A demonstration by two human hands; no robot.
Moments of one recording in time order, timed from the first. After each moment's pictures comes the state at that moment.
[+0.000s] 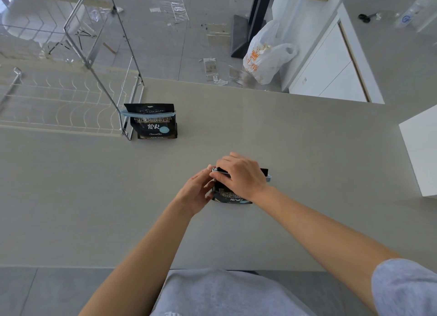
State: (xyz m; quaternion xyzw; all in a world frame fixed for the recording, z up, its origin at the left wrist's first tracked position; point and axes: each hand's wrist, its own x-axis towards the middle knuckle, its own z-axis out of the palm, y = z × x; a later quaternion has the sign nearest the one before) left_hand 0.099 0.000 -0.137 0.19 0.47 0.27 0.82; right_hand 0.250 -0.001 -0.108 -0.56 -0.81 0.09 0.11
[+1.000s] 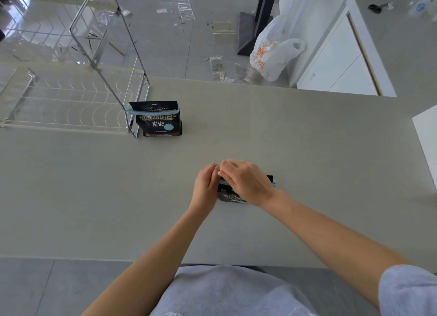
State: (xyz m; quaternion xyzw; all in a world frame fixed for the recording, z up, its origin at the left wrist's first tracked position) left_hand 0.118 -0.023 -0.136 0.56 0.53 0.35 0.52; right_hand 0.246 -0.022 -0.097 -0.50 -0.83 0.11 0.21
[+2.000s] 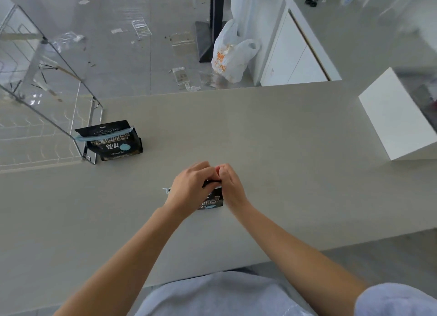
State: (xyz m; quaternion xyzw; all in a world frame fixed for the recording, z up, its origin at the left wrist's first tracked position) left_hand 0.160 -0.011 -0.090 0.84 0.40 0.22 0.30; right_hand 0.274 -0.048 -0.129 -0.66 -0.32 0.48 0.49
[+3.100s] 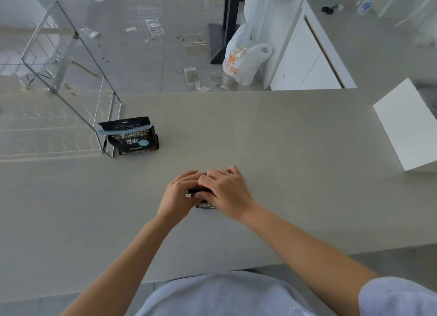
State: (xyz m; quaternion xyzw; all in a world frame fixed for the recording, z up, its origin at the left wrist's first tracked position) left_hand 0.091 -0.009 -0.130 0.78 0.43 0.25 0.37; right_hand 0.245 -0.046 -0.095 -0.59 -0.78 0.08 0.17
